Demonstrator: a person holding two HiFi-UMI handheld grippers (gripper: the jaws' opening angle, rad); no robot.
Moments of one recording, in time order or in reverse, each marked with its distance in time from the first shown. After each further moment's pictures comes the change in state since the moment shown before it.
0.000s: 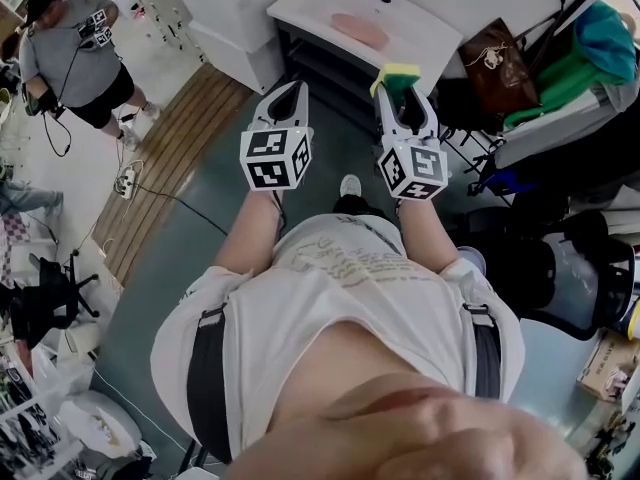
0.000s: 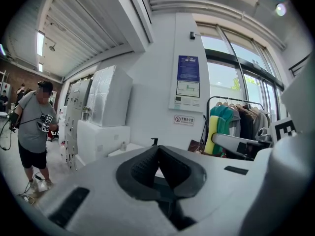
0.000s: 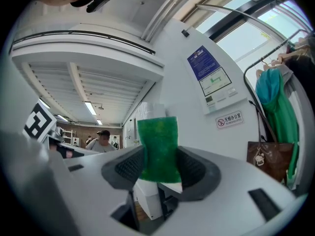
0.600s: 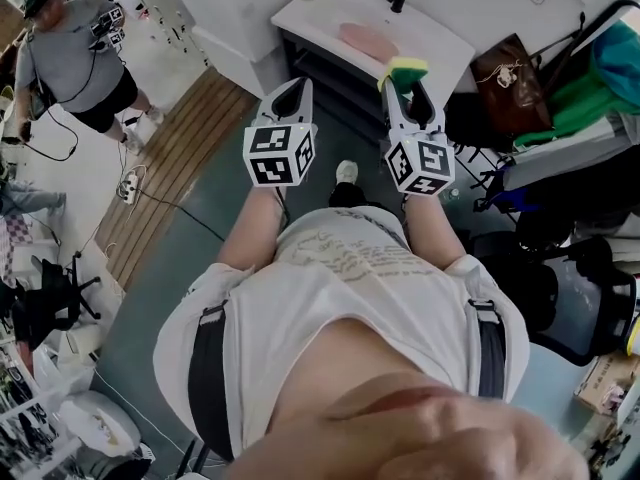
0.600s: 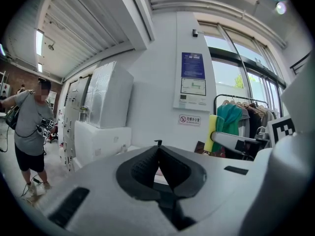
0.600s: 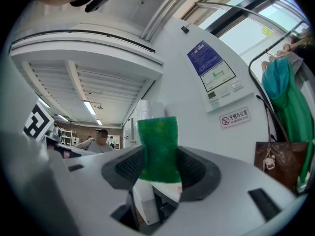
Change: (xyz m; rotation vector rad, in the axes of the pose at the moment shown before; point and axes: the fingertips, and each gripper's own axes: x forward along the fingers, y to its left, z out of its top) left arm 0.076 0.029 0.005 0.007 -0.010 0.010; right arm 0.079 -0.037 -0.012 -0.001 -0.014 0.013
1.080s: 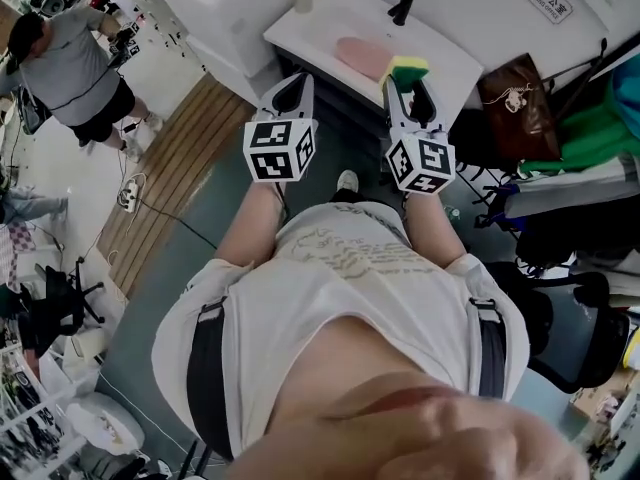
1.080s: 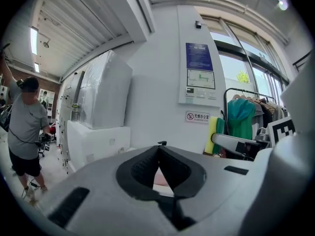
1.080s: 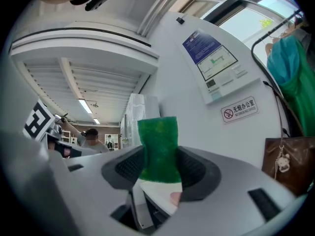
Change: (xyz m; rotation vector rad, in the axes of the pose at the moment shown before) left arm 0.118 0.031 0.009 0.016 0.027 0.011; right arm 0.106 -0.060 -0.026 0.020 0.027 -0.003
